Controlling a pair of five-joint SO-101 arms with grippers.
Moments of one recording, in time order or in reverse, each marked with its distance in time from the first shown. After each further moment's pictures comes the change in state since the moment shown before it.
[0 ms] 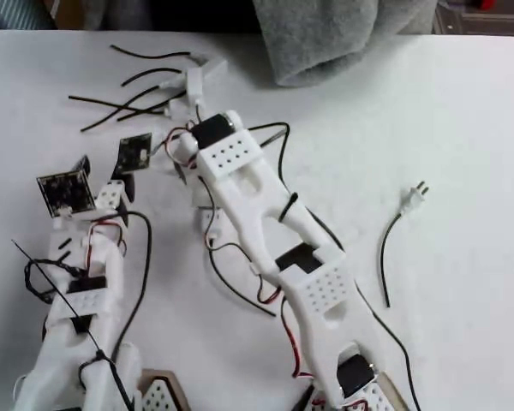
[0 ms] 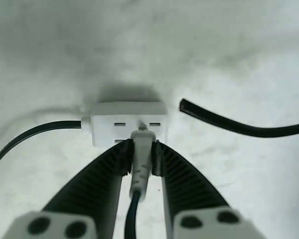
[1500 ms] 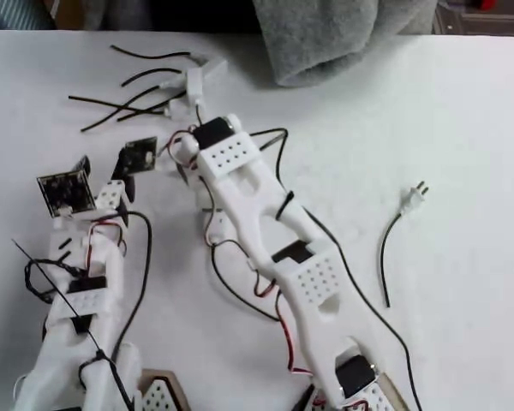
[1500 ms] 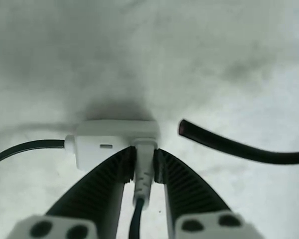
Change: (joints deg) left arm 0.0 0.0 0.0 0.0 0.0; right arm 1.1 8.1 -3.7 -0.1 1.7
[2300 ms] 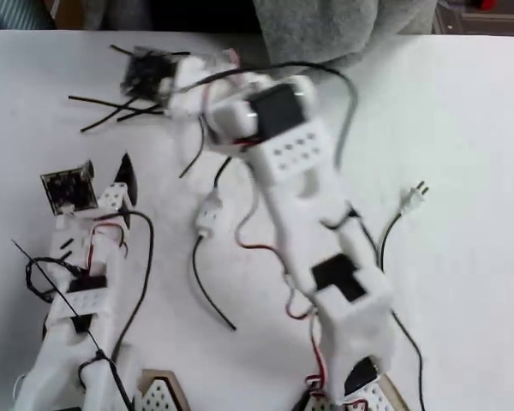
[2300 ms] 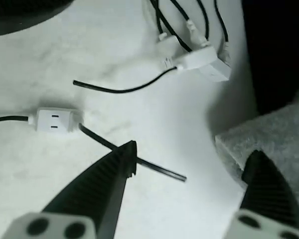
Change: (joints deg) left arm 0.4 0.0 -1.5 6.7 -1.1; right arm 4.7 -26.2 -14.4 8.9 -8.7
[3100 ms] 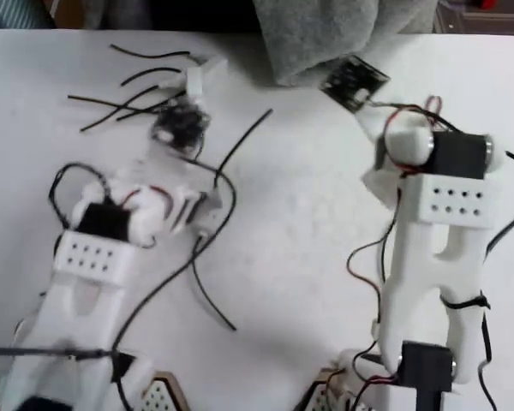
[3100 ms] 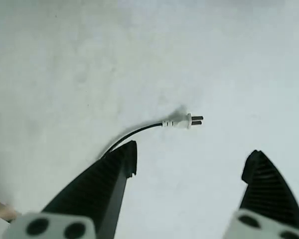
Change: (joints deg) left arm 23.1 5.5 -46.2 78.4 -18.0; right arm 34.8 -36.8 48.8 0.0 0.0
